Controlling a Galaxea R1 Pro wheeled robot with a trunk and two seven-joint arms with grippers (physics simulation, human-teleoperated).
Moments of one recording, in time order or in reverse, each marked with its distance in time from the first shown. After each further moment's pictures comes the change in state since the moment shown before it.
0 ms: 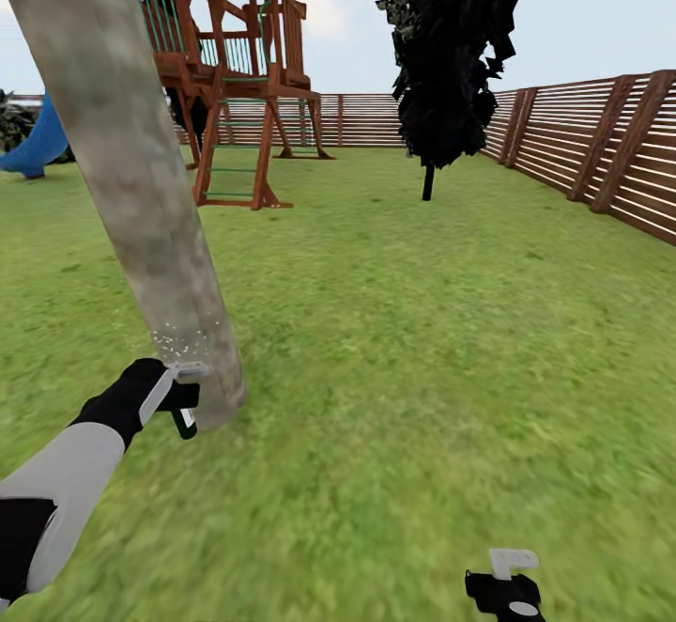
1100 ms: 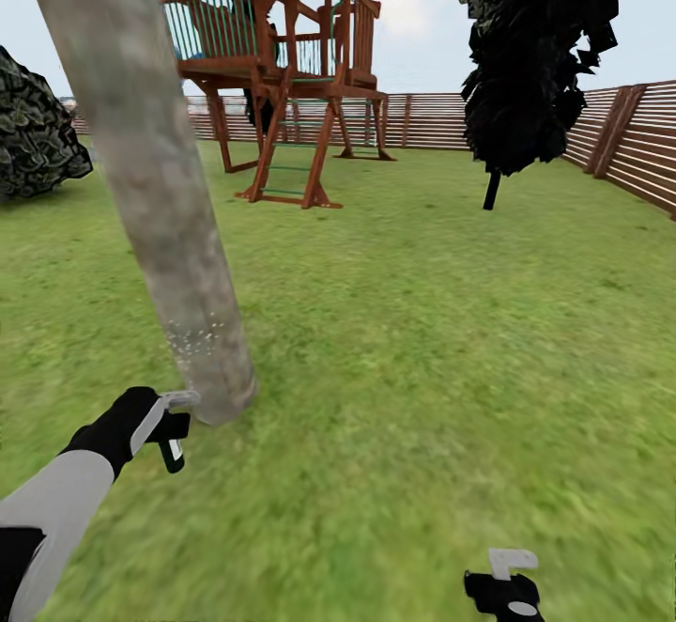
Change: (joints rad) left arm 0.086 0.024 -0.001 0.027 0.004 -0.020 0.000; right arm 0.000 0.002 0.000 0.000 0.000 0.000 0.002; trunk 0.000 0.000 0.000
